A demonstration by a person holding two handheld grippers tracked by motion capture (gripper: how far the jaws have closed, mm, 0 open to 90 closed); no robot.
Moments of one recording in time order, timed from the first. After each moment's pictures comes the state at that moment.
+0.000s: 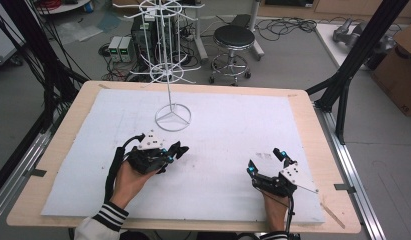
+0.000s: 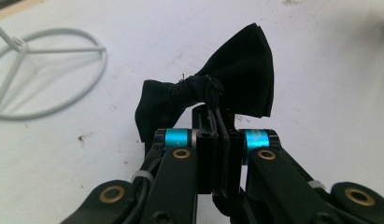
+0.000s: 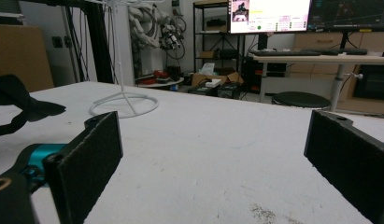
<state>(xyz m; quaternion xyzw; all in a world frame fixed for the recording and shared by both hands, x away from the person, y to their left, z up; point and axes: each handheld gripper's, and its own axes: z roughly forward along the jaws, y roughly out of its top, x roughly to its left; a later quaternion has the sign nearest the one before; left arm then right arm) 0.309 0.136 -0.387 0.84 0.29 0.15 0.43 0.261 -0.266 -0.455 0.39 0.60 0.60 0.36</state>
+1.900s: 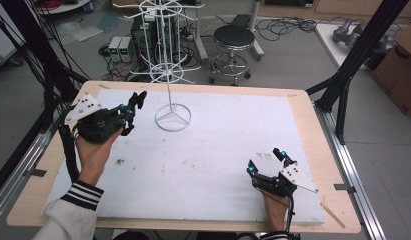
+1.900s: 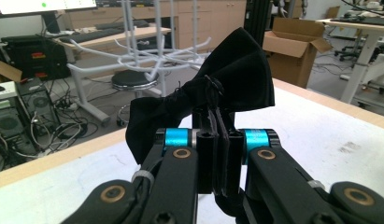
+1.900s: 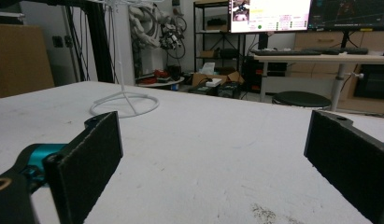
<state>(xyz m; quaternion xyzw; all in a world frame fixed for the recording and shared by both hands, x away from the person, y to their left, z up) 0.326 0.225 -0.301 0.68 0.34 0.29 0.58 0.262 -0.266 -0.455 0.39 0.60 0.60 0.36</state>
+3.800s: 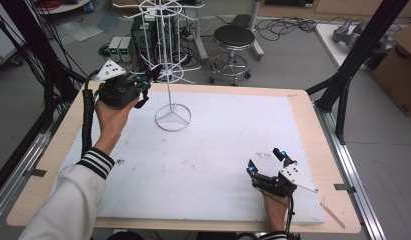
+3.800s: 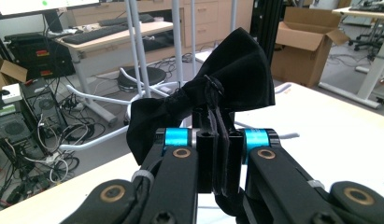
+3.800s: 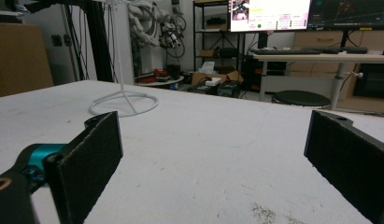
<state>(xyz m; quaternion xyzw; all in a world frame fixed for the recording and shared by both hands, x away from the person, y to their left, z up) 0.402 0.190 -0.274 0.70 0.34 0.29 0.55 0.262 -0.266 -0.454 0.39 0.60 0.60 0.36</state>
